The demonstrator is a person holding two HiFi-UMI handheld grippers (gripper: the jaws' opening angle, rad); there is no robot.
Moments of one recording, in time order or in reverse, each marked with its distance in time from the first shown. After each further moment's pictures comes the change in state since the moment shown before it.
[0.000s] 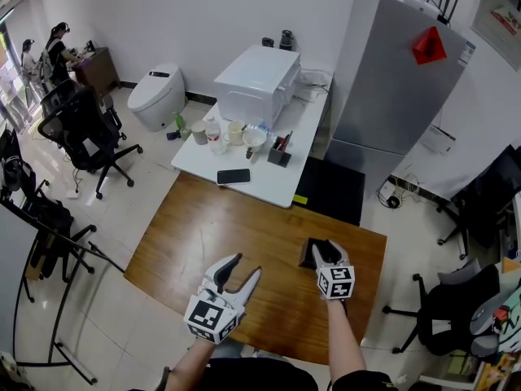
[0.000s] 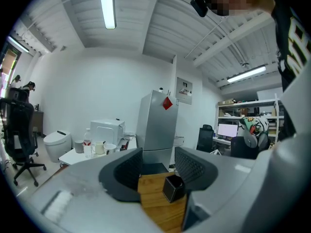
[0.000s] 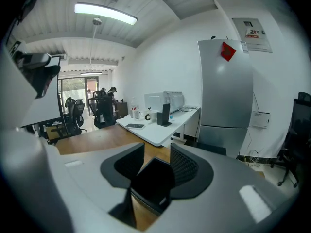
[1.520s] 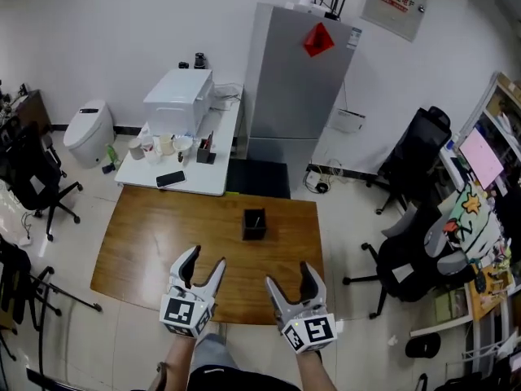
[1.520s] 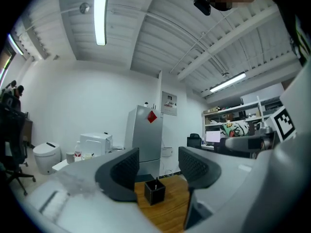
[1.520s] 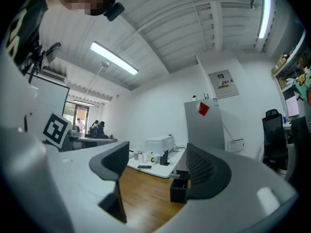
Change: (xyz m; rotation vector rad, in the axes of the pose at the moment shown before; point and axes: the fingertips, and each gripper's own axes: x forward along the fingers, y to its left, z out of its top) left arm -0.089 -0.096 0.014 0.045 -0.182 -0.092; right arm -0.334 0.161 0.085 0.054 -0.484 -0.161
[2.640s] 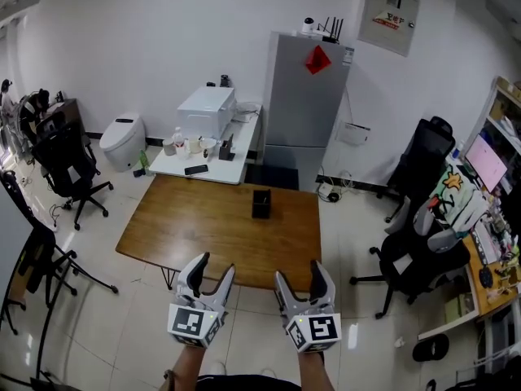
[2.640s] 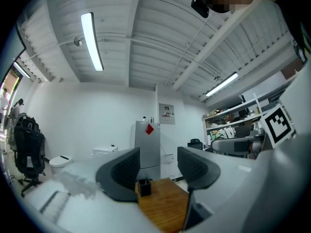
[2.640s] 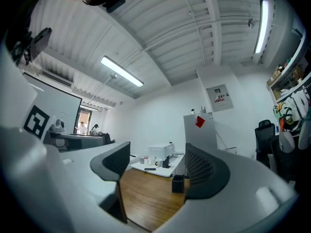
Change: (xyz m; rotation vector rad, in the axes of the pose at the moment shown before) left arm -0.199 -0.166 0.060 0.074 -0.102 0.090; right arm -0.207 0.056 0.064 -0.040 -0.081 -0.001
